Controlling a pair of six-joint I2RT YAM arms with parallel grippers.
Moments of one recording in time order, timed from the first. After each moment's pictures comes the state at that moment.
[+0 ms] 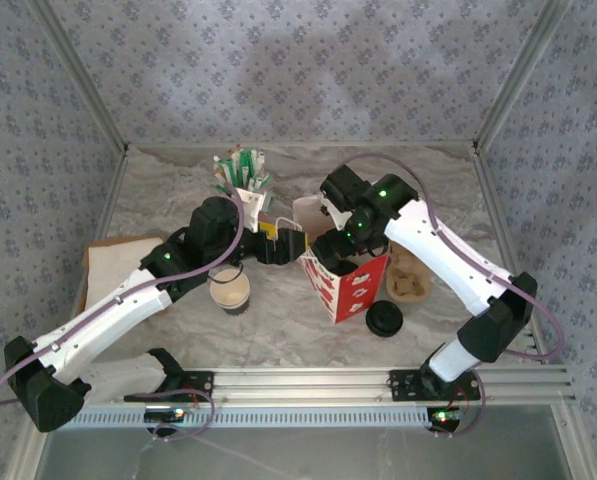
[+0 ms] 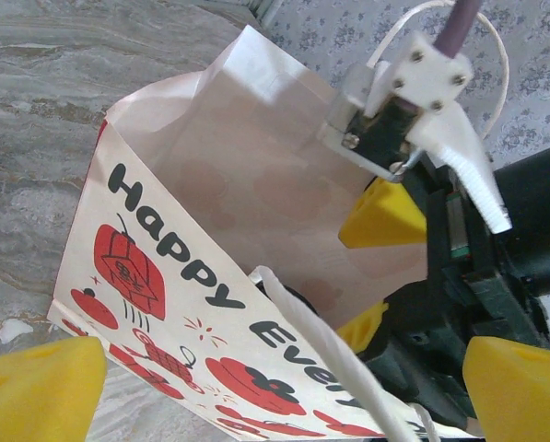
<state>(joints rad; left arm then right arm) -0.80 1.09 1.04 -0.35 0.22 -0.57 0.73 1.55 1.65 -1.40 -0.01 0.23</state>
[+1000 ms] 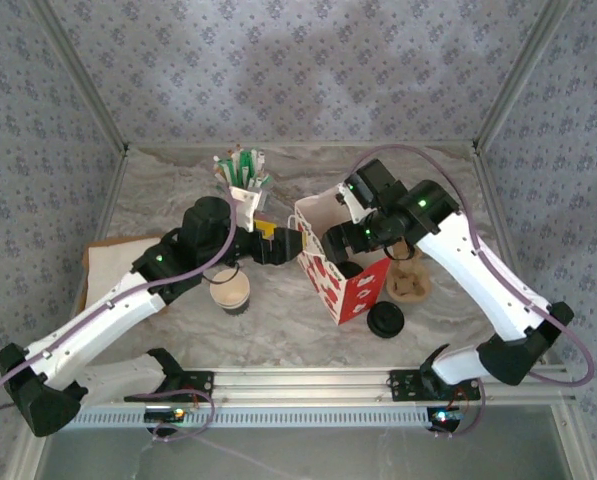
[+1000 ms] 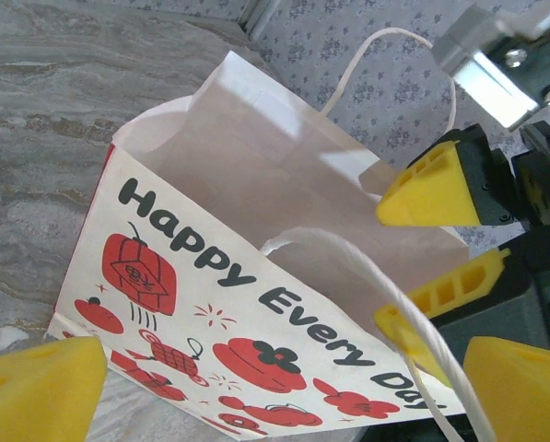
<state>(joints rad) -0.80 1.06 1.06 -0.38 0.22 -0.57 0.70 1.39 1.65 -1.34 -0.04 0.27</state>
